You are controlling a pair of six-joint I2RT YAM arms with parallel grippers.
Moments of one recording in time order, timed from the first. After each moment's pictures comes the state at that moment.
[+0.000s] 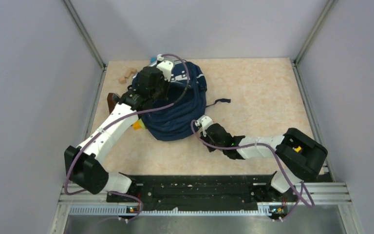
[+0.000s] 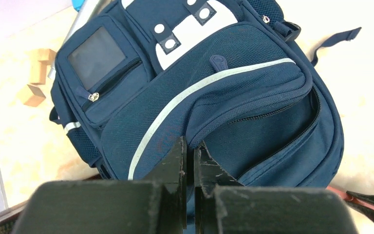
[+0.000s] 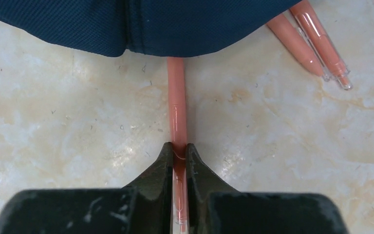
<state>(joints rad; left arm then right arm) -0.46 1.41 1.31 -0.40 -0.13 0.07 0.94 1.56 0.62 0.24 0.18 0.12</state>
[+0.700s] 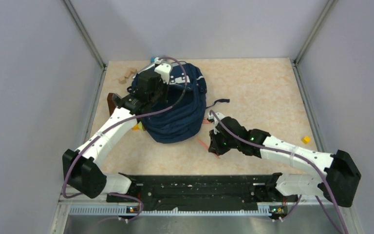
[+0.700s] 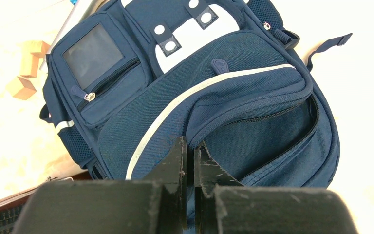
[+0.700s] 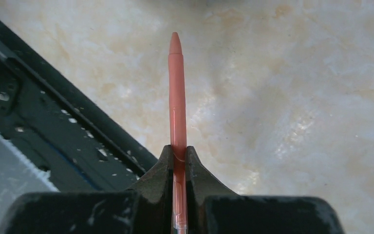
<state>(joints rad) -0.46 1.35 1.22 -0.35 -0.13 0.02 0.94 1.18 0.76 -0.43 -0.01 0.38</state>
